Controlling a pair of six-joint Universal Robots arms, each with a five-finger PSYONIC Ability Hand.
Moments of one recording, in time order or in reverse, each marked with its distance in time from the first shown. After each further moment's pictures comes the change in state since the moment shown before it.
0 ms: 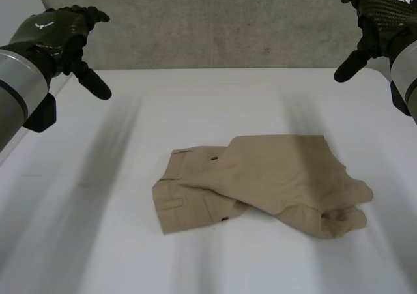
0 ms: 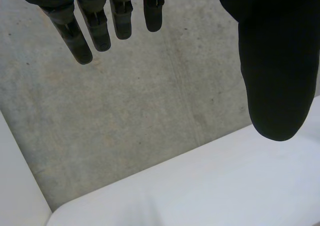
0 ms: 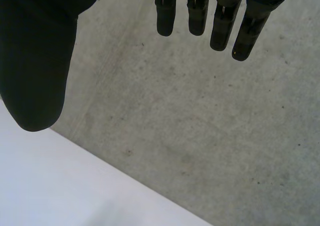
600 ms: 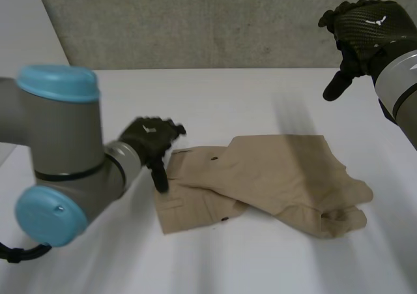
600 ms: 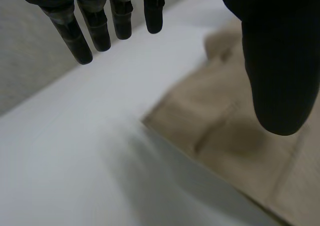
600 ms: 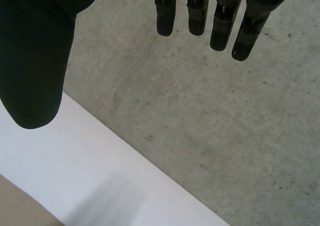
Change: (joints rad) left arm -0.223 -0.353 -0.040 -0.044 0.002 0.224; right arm 0.005 0.022 0.026 0.029 -0.092 -0.113; left_hand 0.009 0.002 0.001 0.000 0.000; right_hand 0.000 0.000 0.000 0.000 0.000
